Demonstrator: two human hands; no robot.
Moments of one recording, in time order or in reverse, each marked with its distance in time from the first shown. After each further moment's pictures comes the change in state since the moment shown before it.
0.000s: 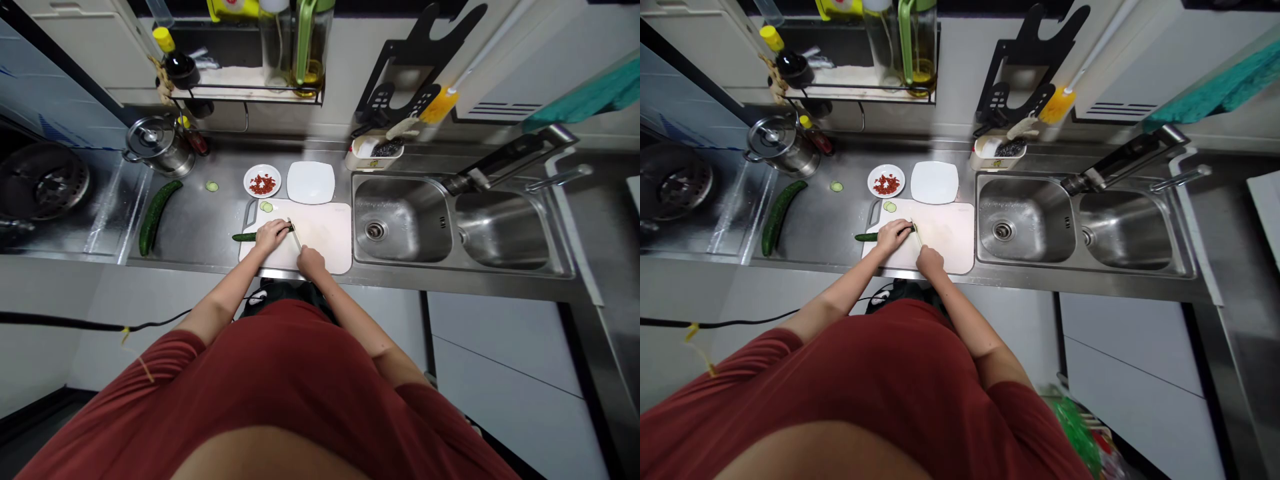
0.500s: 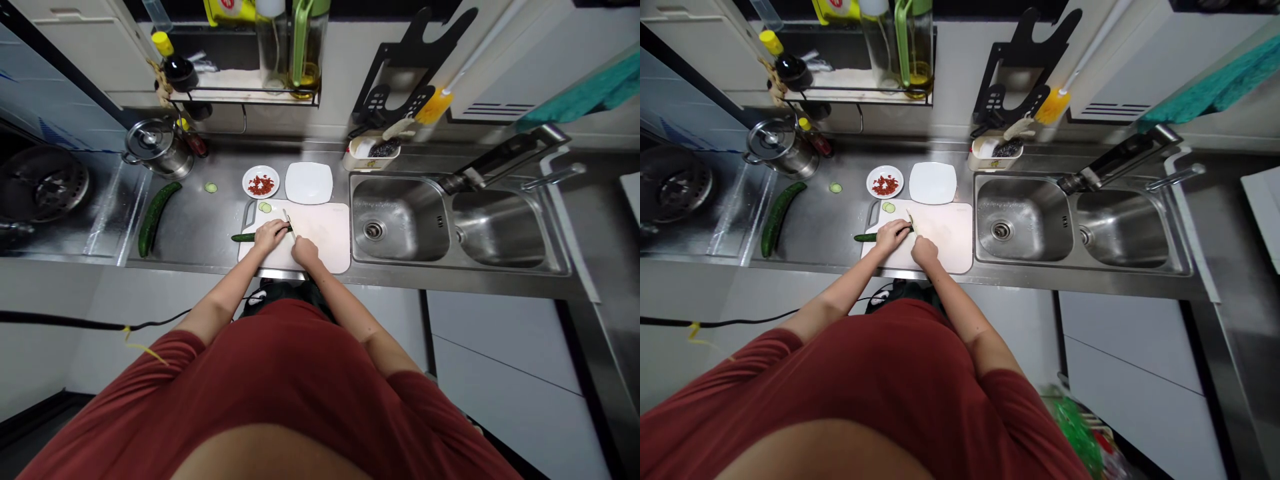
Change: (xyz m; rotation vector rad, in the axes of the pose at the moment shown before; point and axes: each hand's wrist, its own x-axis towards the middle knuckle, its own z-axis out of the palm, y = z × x) left_hand 0.001 0.000 -0.001 0.003 -0.001 0.015; right_hand 0.025 -0.015 -0.011 0.037 0.031 -0.010
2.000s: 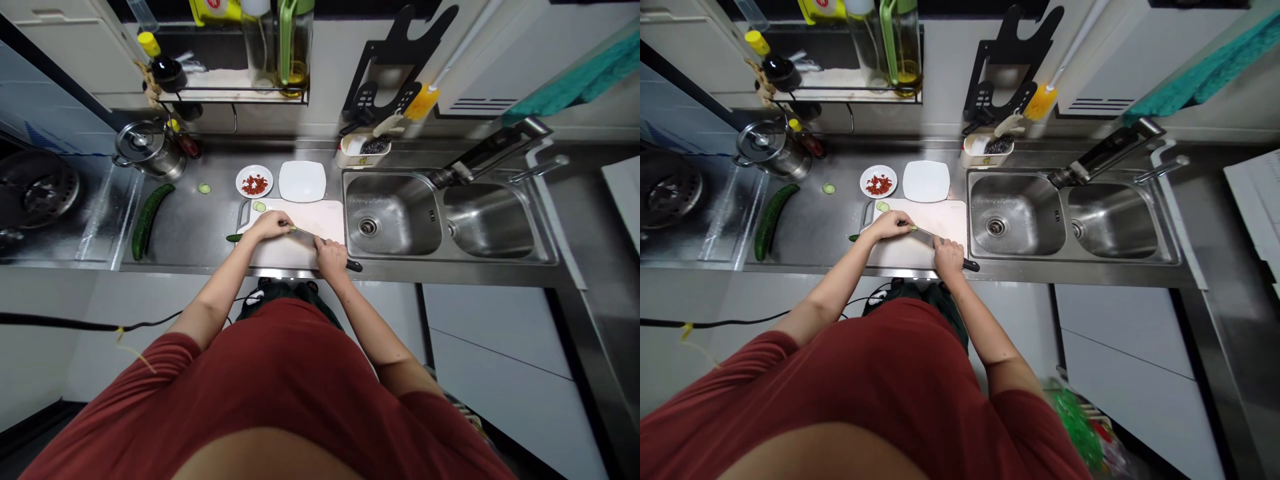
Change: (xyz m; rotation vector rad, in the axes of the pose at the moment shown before) left_hand 0.047 0.025 -0.044 -0.154 -0.317 0.229; right_hand -0.063 0.060 -0.032 -0.253 0.188 0.004
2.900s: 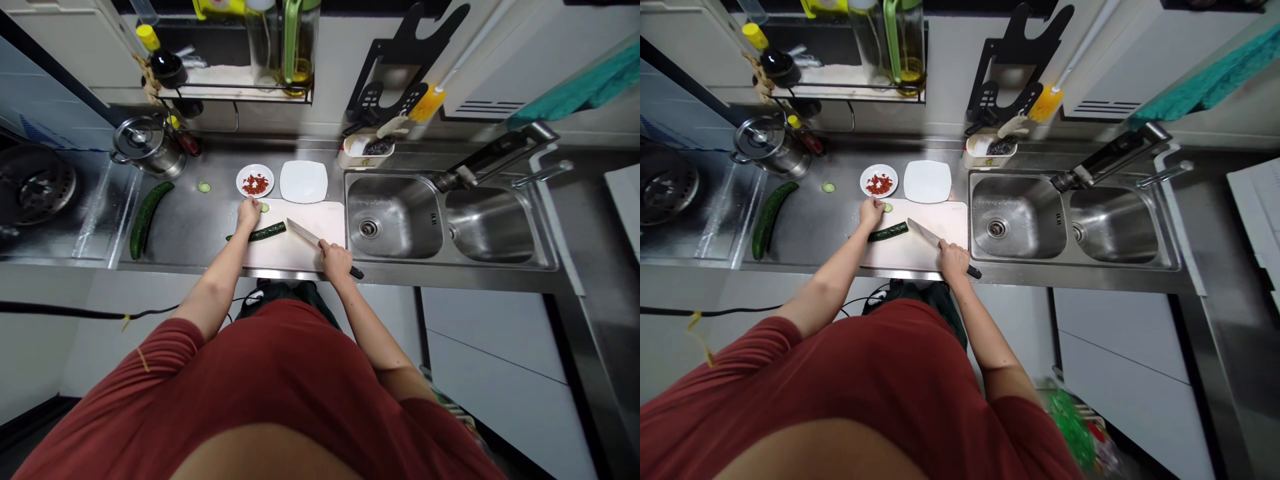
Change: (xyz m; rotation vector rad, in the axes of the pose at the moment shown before) left_hand 0.015 -0.093 0.009 -0.035 0.542 -0.729; right_hand 0.005 0.014 0.012 -0.038 0.035 0.059
